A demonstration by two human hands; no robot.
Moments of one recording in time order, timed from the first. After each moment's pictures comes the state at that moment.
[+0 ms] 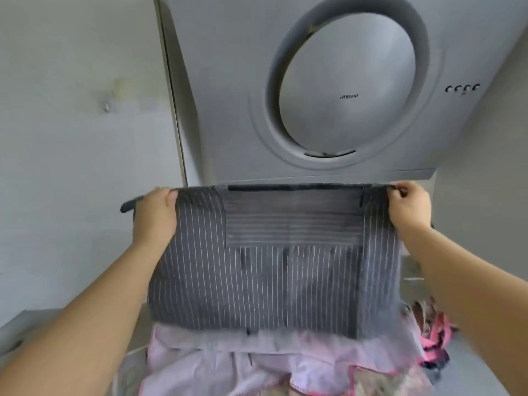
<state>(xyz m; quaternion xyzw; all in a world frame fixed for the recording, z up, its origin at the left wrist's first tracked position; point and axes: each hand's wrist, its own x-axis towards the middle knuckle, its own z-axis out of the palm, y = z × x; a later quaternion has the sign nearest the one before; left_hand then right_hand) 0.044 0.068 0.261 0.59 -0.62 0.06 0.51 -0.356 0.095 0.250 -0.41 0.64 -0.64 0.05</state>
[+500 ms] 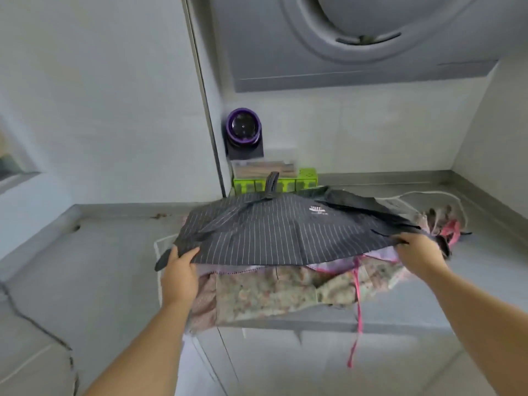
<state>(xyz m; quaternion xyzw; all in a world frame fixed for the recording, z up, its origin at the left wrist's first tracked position) 0.080 0.191 -0.023 0.76 -0.56 -0.11 0.32 -0.360 0.175 0.002 -0.54 0.79 -0.25 0.14</state>
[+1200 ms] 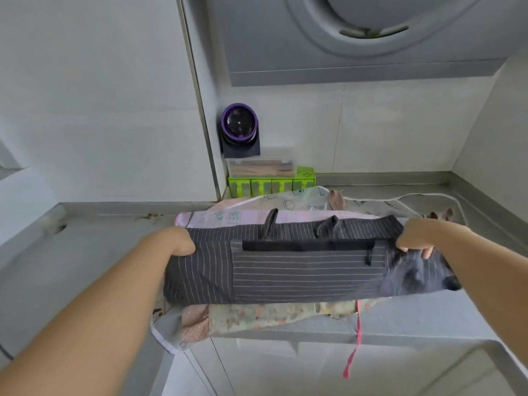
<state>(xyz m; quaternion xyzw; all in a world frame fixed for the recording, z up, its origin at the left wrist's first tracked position) 0.087 0.113 0.062 0.77 -0.60 -0.15 -0.17 -0.368 0.123 0.064 -0.55 0.80 0.10 0.20</state>
